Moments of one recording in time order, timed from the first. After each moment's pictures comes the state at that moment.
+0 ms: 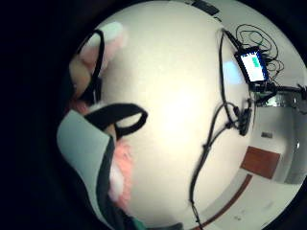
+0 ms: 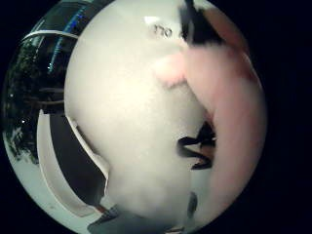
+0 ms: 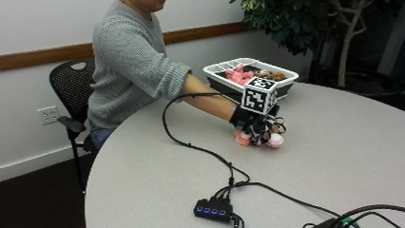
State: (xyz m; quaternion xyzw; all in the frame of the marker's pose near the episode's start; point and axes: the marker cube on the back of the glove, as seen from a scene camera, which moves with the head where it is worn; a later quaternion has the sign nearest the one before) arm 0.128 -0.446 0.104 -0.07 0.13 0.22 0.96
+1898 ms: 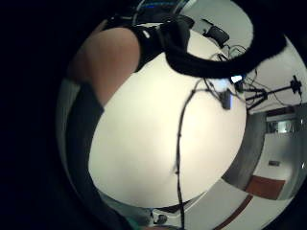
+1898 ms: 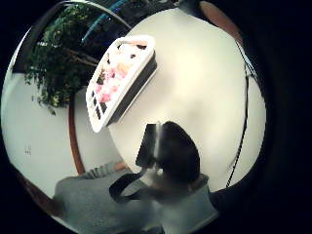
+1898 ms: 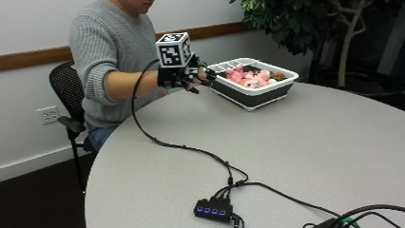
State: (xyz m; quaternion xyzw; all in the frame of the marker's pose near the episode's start) arm 0.030 -0.209 -0.034 -0.01 0.06 0.05 1.00
